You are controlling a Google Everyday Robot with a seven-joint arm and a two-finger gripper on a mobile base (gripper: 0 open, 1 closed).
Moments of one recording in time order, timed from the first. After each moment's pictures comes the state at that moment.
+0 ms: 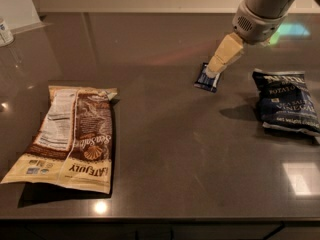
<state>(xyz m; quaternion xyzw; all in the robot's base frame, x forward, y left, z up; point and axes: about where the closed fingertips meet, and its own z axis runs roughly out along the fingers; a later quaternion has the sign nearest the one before) 0.603 -0.207 0.925 -0.29 0.95 -0.03 0.14</state>
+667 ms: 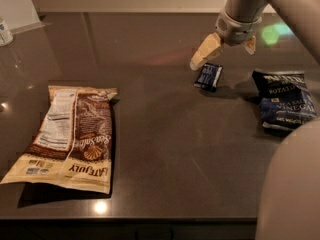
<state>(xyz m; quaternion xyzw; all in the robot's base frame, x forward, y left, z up) 0.658 -0.190 0.885 -0.18 0.98 0.00 0.12</state>
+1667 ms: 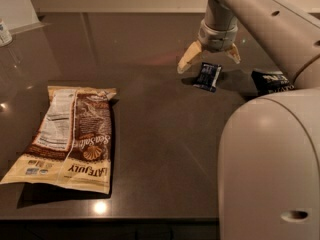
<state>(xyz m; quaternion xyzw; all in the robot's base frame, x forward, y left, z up) 0.691 -0.167 0.840 -0.12 0.99 -0.01 0.07</state>
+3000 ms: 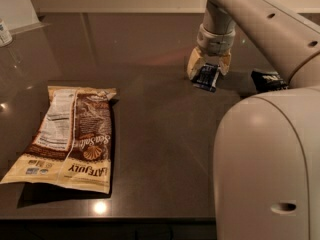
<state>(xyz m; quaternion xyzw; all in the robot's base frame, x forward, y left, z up) 0.688 -0.162 0.822 -0.09 1.00 0.00 0.04</state>
